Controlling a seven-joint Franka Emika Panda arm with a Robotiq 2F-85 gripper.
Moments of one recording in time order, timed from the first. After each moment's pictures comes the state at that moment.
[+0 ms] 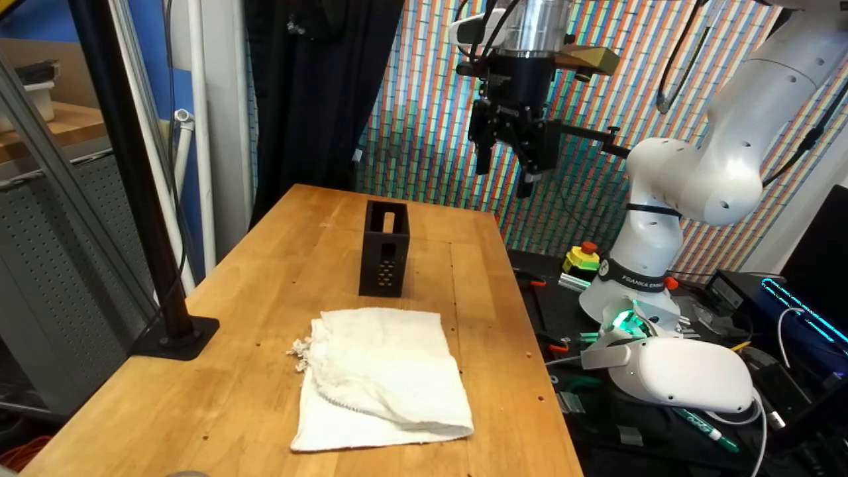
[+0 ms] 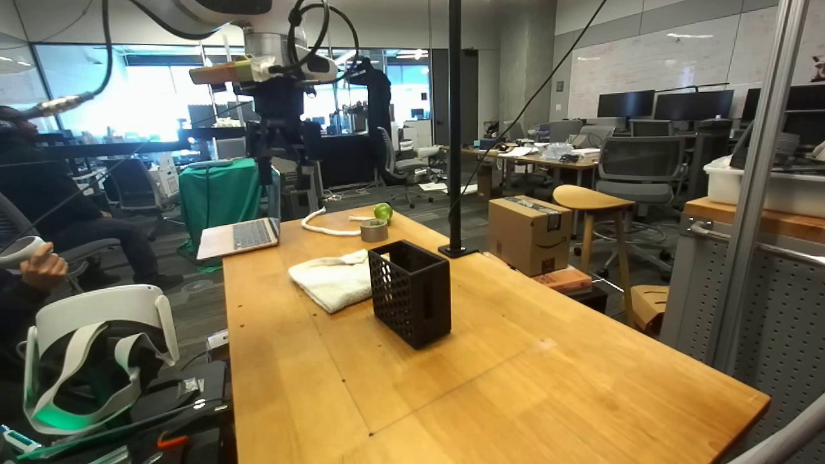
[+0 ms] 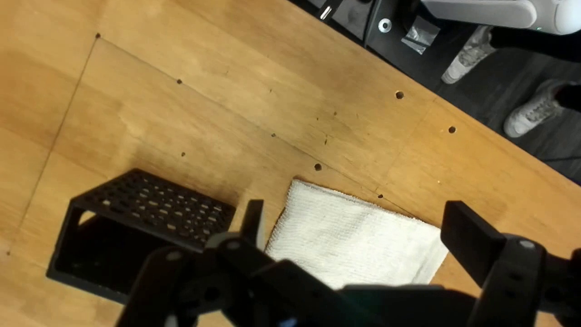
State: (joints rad) arm 0.26 -0.36 0.24 -2.28 0.07 1.82 -0.20
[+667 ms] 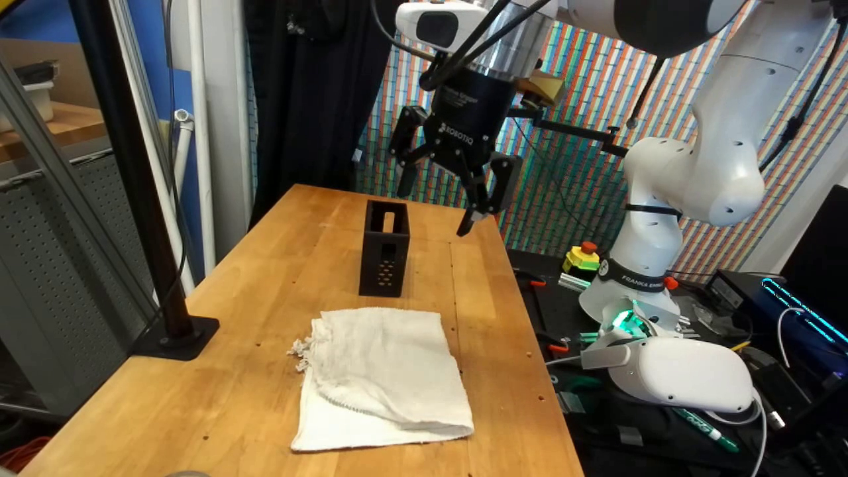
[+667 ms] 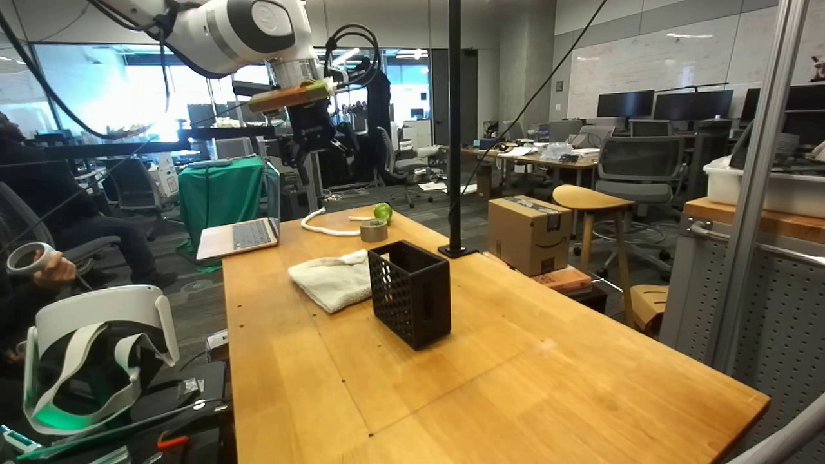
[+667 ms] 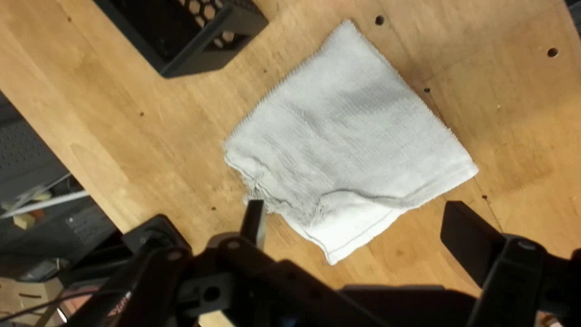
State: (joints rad) arm 0.33 -0.11 0.32 -2.11 -0.13 2.12 -0.39
